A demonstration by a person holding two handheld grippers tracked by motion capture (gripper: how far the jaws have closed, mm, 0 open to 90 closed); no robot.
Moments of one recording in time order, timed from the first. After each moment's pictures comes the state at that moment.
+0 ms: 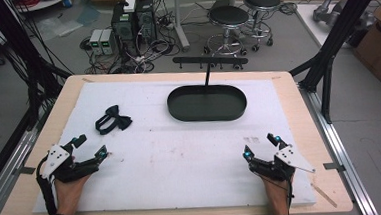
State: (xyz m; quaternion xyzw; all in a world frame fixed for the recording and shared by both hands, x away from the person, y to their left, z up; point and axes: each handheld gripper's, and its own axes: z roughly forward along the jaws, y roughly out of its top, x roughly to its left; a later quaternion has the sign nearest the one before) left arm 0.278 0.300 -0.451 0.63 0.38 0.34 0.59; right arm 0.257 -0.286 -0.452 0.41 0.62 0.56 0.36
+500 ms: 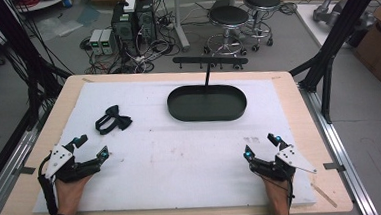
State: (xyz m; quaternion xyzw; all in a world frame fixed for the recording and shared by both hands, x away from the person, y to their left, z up) left arm 0.278 0.296 -0.451 0.65 0.37 0.35 0.57; right arm 0.256 -0.287 -0.452 0.41 0.62 0.57 0.36
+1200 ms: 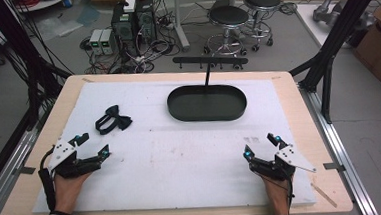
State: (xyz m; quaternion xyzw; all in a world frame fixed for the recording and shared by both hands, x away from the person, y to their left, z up) left arm 0.287 0.296 -0.439 0.67 0.38 0.32 0.54; right arm 0.257 -0.286 -0.452 0.41 0.62 0.56 0.35
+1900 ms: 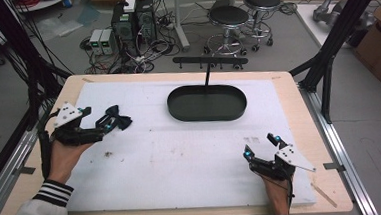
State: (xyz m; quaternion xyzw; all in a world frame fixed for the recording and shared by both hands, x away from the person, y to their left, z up) left arm 0.347 0.269 -0.358 0.74 0.37 0.30 0.47; right arm 0.257 -0.286 -0.452 0.41 0.62 0.56 0.35
